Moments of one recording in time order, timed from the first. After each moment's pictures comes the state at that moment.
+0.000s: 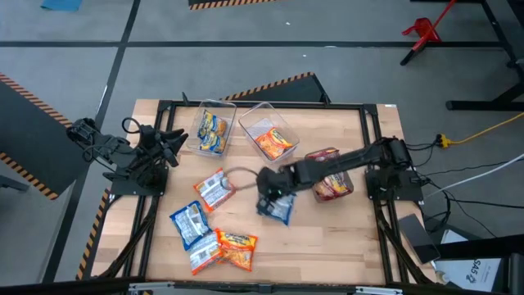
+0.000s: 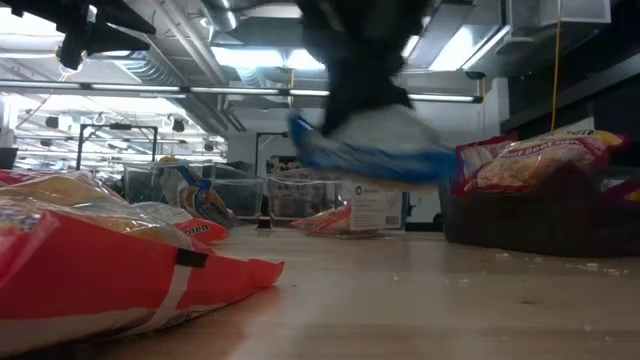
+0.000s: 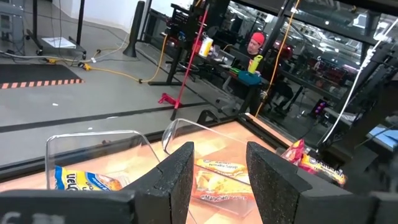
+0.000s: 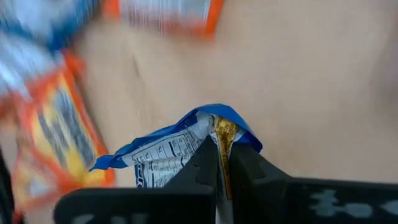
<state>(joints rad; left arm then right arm) -0.54 0.29 0.52 -0.43 -1.24 -0.60 0.16 1.91 1.52 -0.65 0.07 0.70</state>
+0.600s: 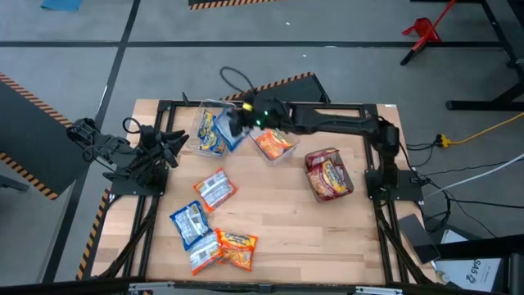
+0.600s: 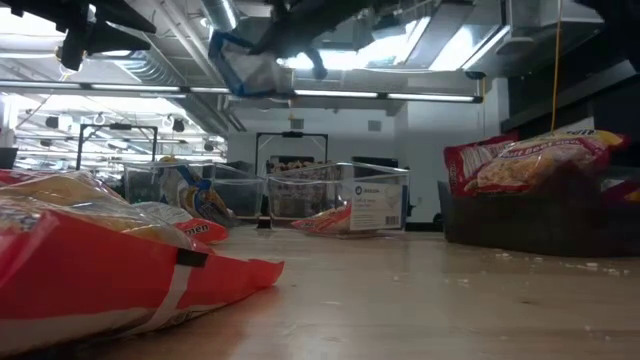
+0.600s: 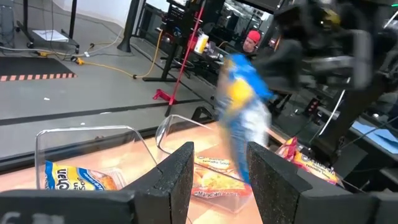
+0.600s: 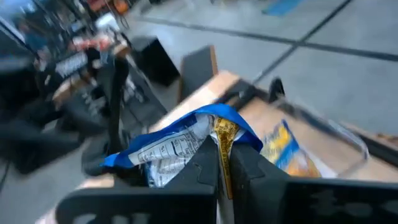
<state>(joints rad) -0.54 0.29 0.52 -0.43 -1.21 -0.63 -0.20 1.98 1.81 -0.14 0.14 0.55</state>
